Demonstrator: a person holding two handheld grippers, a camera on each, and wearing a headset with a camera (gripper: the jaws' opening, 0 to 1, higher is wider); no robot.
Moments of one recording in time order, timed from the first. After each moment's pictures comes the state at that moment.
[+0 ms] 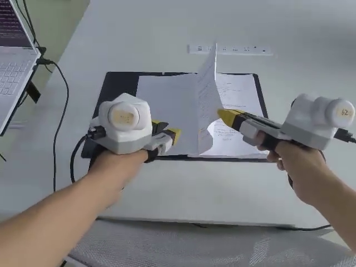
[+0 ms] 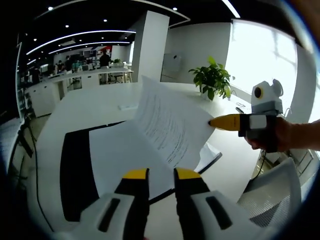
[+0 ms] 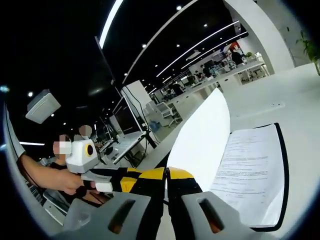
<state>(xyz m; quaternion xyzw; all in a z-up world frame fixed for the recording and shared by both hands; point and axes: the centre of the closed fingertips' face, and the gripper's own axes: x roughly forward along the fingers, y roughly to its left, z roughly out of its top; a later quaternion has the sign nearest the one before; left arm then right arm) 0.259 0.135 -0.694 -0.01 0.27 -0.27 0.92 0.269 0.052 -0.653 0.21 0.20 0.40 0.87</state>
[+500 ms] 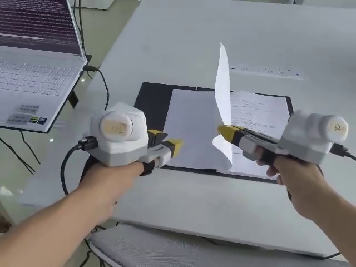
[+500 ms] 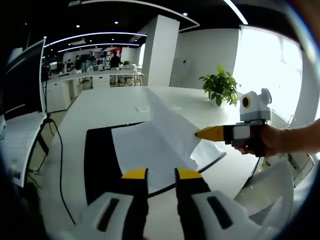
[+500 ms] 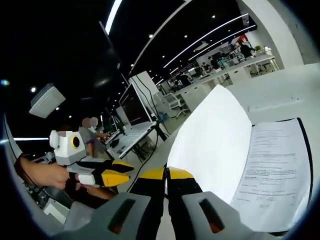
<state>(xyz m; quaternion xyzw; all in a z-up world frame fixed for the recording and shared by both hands) 0.234 0.203 -0.668 -0.03 0.26 -0.24 0.94 0.268 0.124 -0.662 0.19 0.22 0.44 0.85</state>
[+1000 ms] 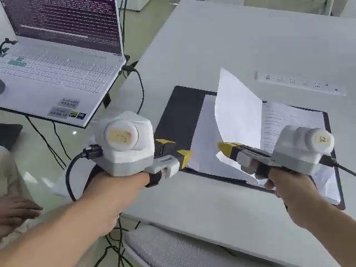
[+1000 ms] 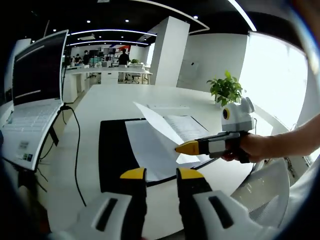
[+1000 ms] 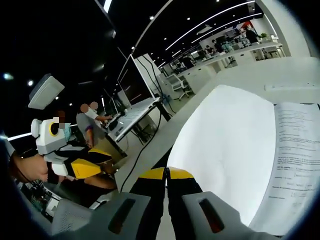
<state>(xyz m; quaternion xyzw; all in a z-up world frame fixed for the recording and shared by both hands) 0.210 0.249 -0.671 -0.06 0.27 -0.21 0.94 0.266 0.194 -0.715 0.16 0.29 0.46 0.82</state>
